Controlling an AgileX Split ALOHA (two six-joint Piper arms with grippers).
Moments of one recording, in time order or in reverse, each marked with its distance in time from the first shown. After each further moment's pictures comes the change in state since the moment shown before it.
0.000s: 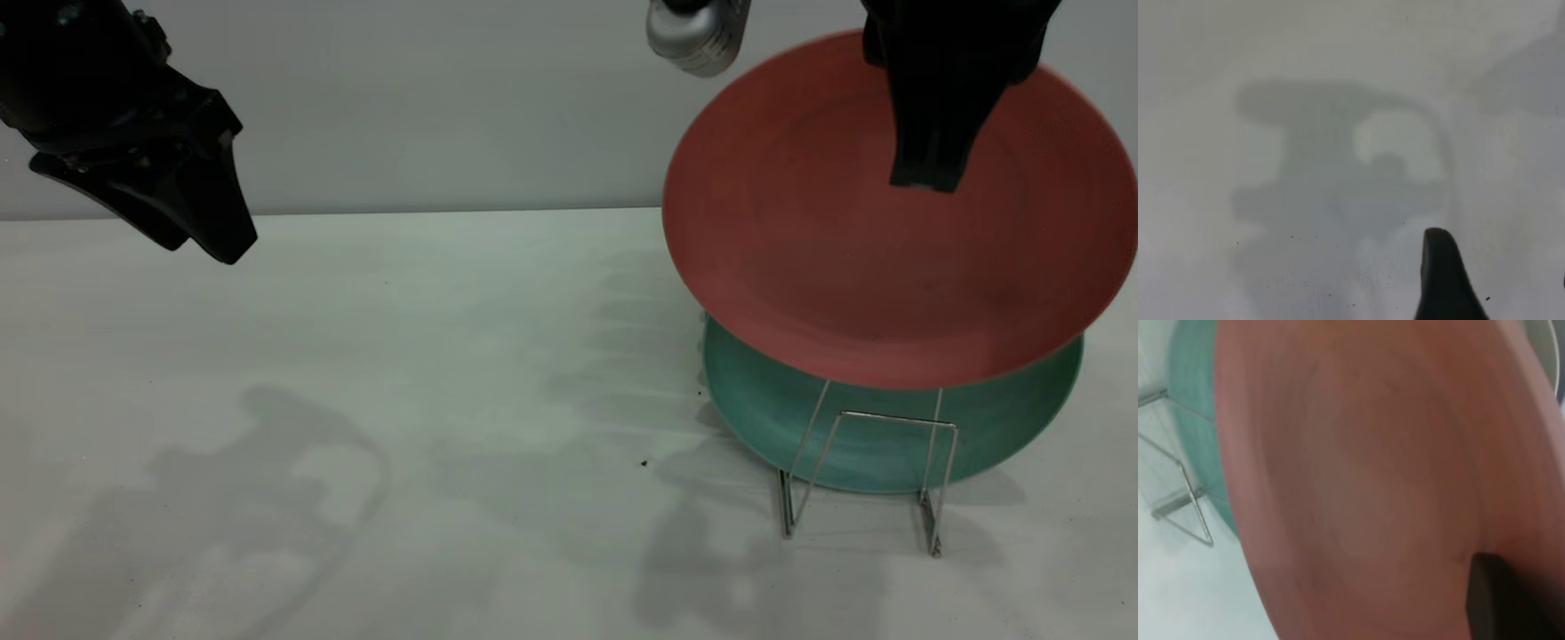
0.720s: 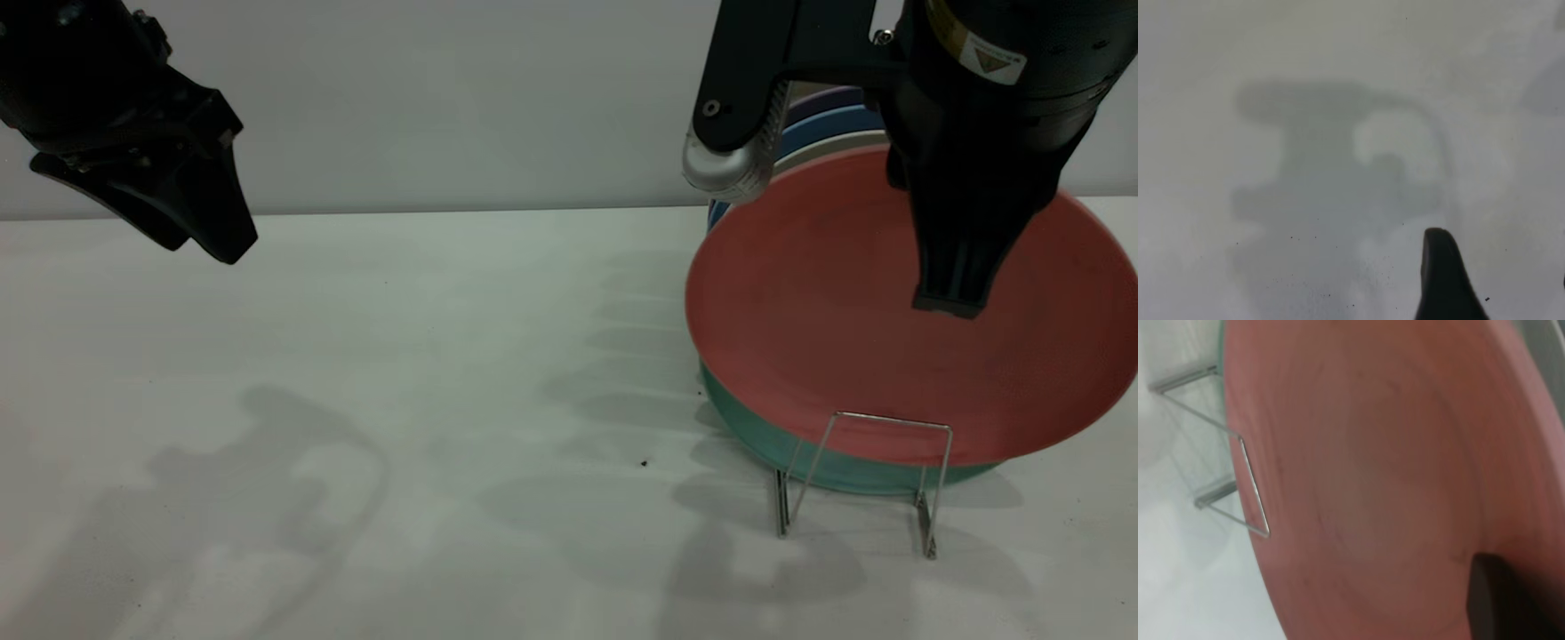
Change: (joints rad) left arm 0.000 0.000 0.000 -0.001 -0.001 0.000; right arm 0.000 0.000 0.147 -0.043 -0.108 0.137
